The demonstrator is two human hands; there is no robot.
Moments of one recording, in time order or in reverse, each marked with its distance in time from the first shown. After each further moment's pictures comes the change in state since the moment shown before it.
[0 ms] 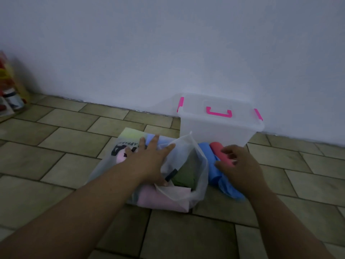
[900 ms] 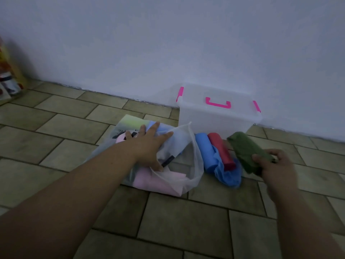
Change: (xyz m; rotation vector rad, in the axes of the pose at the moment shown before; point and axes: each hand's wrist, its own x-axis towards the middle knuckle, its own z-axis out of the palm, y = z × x) left_hand 0.005 -0.009 -0.004 0.041 -0.065 0.028; right_hand -0.016 0.065 -0.034 0.491 0.309 0.488
